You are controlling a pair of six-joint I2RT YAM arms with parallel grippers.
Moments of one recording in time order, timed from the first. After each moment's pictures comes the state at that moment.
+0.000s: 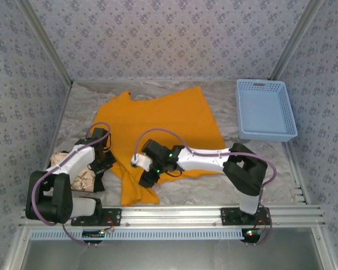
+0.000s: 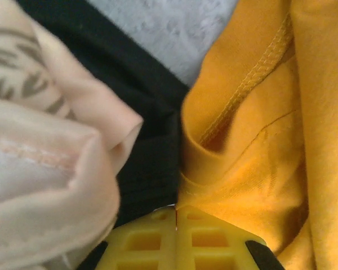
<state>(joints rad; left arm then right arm) -0.15 1.30 0.67 -0.80 -0.04 -0.71 1.06 1.82 1.19 -0.35 -0.37 -0.05</state>
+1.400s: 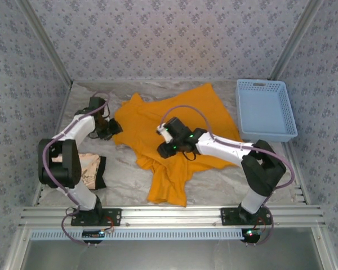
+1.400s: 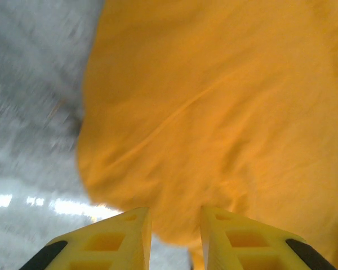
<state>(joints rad) -0.08 1.69 1.18 -0.70 0.26 -0.53 0.89 1.69 1.17 -0.41 -0.11 0.12</state>
